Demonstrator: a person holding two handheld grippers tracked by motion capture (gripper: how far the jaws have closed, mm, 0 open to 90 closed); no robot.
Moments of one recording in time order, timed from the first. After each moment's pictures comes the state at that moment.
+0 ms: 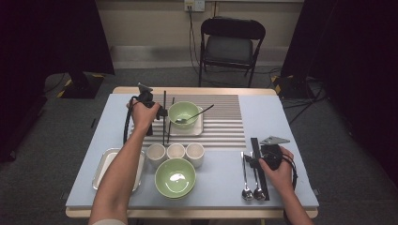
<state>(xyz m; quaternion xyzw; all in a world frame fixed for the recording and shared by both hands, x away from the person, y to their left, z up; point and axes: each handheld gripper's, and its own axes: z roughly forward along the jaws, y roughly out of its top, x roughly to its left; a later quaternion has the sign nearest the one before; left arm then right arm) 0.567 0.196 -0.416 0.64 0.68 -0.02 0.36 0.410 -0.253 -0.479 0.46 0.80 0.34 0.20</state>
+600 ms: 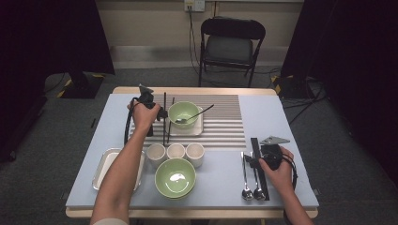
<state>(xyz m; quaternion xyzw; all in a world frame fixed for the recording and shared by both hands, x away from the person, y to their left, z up) 0.569 0.197 -0.424 0.65 0.68 -0.03 0.35 0.410 -0.253 -0.479 0.46 0.80 0.34 0.20</state>
